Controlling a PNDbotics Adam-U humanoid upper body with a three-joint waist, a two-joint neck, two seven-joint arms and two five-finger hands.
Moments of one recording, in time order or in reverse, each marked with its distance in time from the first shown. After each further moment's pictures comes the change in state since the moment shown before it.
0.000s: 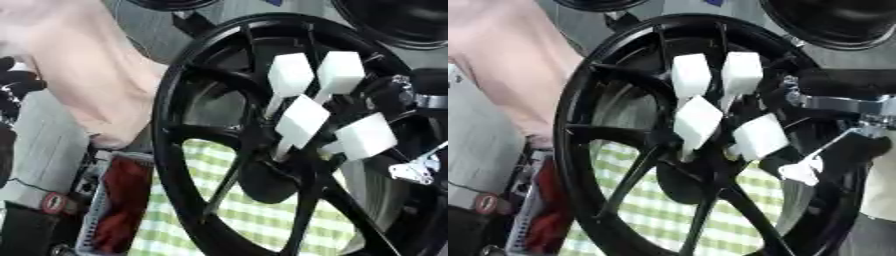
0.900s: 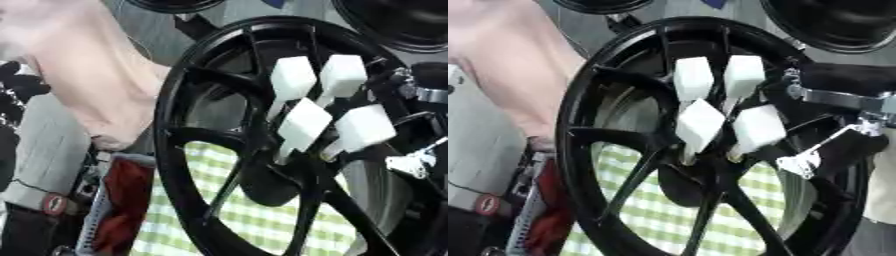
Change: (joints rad) left arm 0.000 0.000 -0.005 0.000 -0.006 0.002 -0.012; right arm -0.009 0.001 0.001 0.000 -0.018 0.034 -0.055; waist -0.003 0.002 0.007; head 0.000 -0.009
